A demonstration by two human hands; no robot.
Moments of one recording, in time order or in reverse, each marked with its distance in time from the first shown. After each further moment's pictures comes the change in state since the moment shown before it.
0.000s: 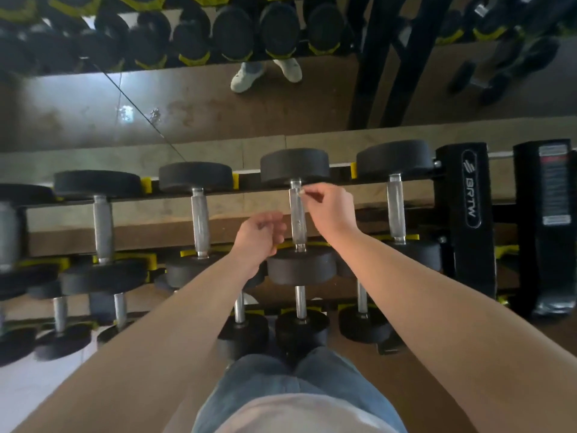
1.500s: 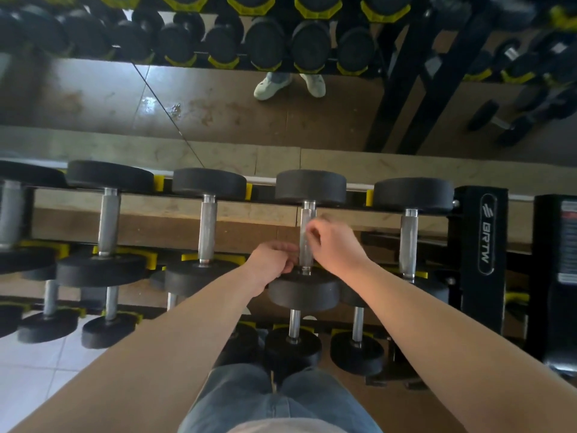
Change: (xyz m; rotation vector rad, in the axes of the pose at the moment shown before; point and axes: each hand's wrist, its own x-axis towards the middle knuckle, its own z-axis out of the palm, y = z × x) left_hand 0.013 -0.002 0.008 0.128 -0.111 -0.165; right_hand 0.014 0.023 0.002 -0.410 -0.270 -0.380
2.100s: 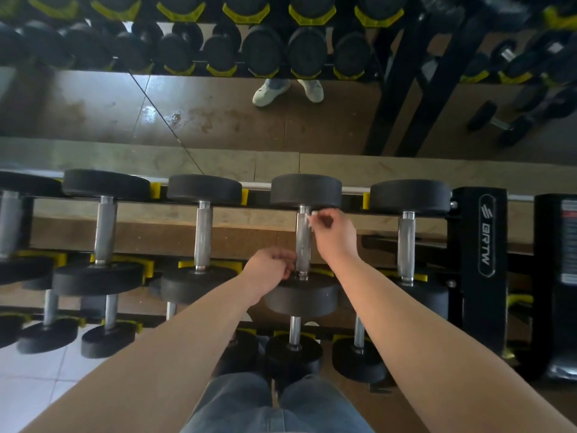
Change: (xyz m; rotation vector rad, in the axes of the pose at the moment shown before) left_hand -0.002 -0.006 0.005 0.113 0.020 0.090; right_hand 0.014 -0.006 0.005 0.536 0.192 0.502
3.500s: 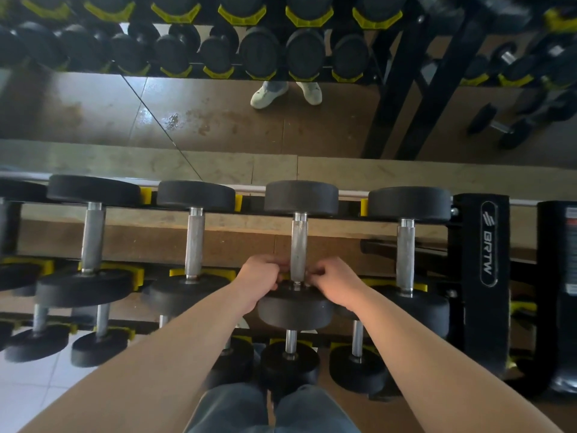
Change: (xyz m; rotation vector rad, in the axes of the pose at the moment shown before) left_hand 0.025 -0.006 0.004 -0.023 0.019 -0.049; right_hand -0.014 0.041 -0.013 -0.432 -0.553 0.107
